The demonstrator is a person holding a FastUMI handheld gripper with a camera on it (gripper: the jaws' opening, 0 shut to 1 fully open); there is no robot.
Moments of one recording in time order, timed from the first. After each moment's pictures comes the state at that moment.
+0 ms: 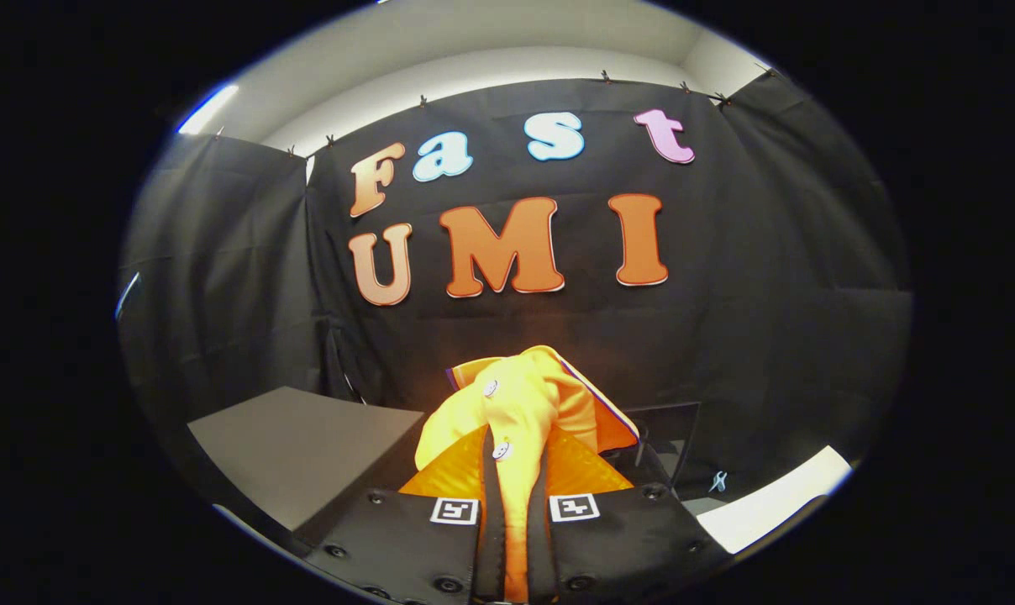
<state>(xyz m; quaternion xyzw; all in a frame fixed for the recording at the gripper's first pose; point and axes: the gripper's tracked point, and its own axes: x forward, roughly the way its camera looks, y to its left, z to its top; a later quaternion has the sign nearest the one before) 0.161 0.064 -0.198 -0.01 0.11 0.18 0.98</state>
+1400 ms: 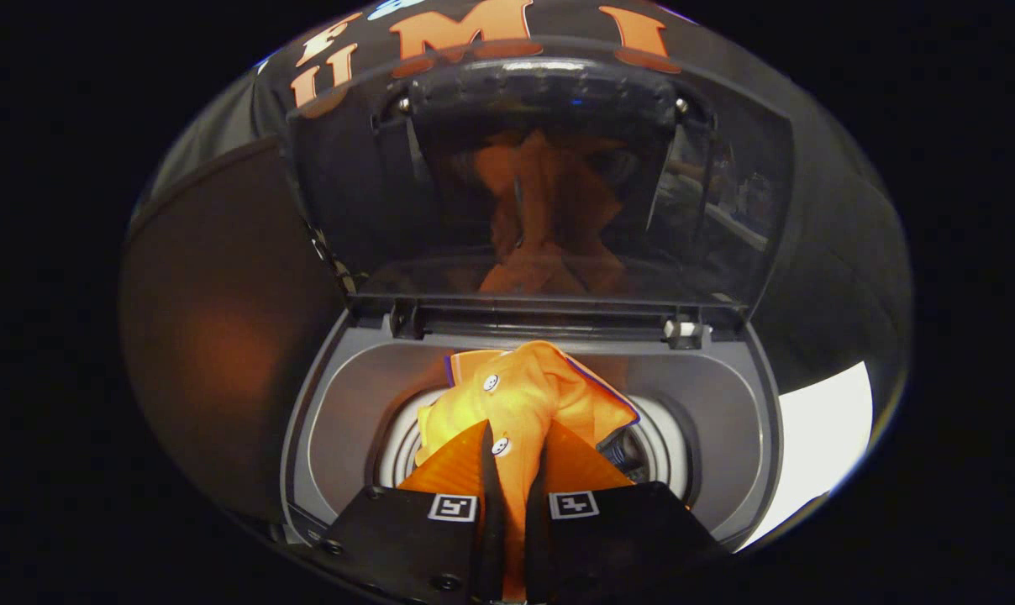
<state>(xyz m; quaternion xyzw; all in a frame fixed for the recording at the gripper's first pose) 0.223 0.026 -0.537 -0.06 0.43 0.14 0.89</state>
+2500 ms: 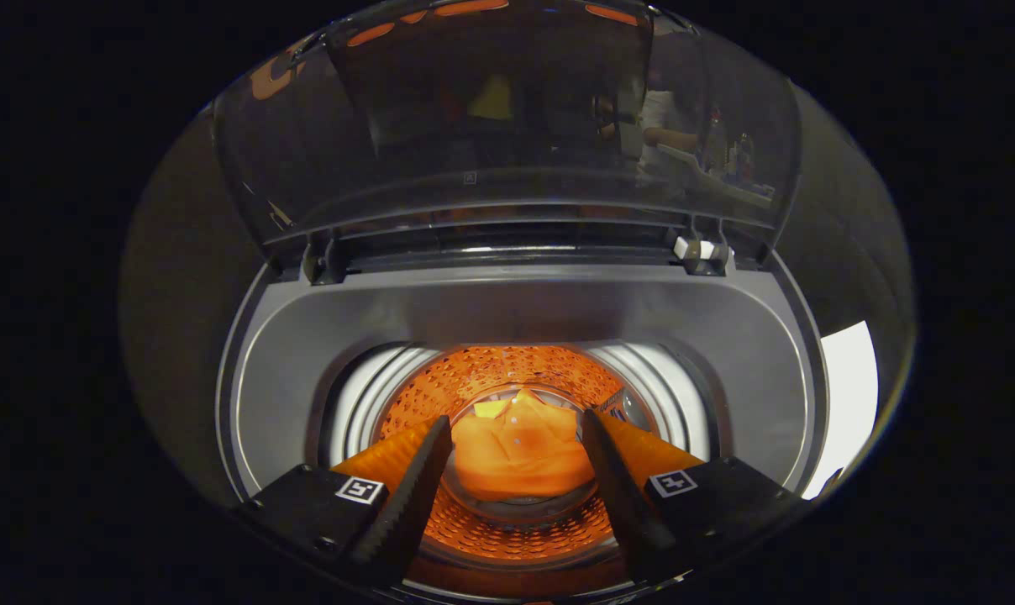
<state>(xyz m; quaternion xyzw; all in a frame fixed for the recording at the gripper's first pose) 0.221 0.003 -0.583 -0.05 0.49 0.09 0.87</state>
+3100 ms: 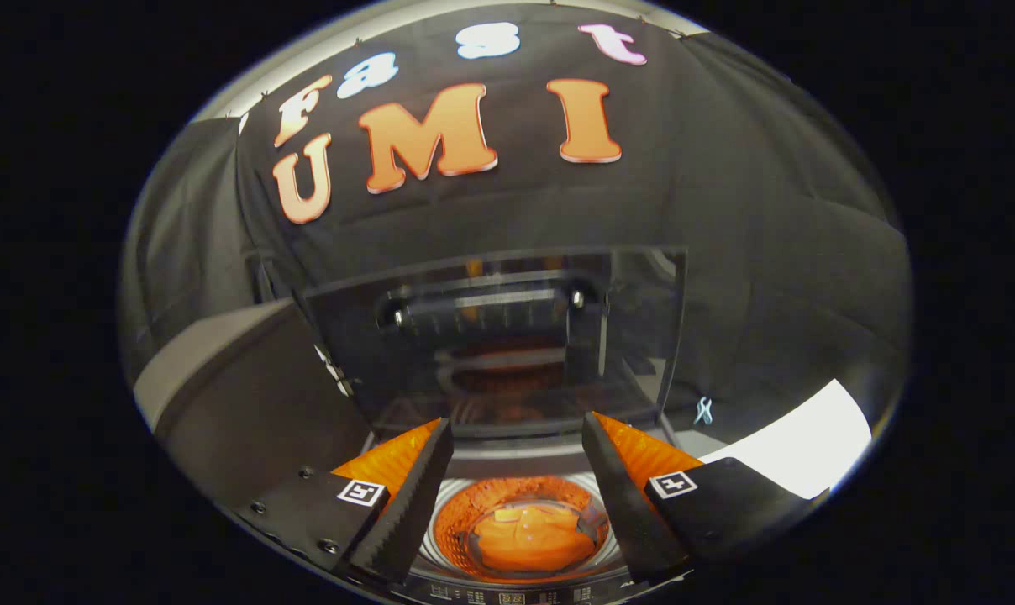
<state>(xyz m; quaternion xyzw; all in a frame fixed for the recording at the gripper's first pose) 0.248 0.009 -0.344 0.00 0.23 0.11 0.97</state>
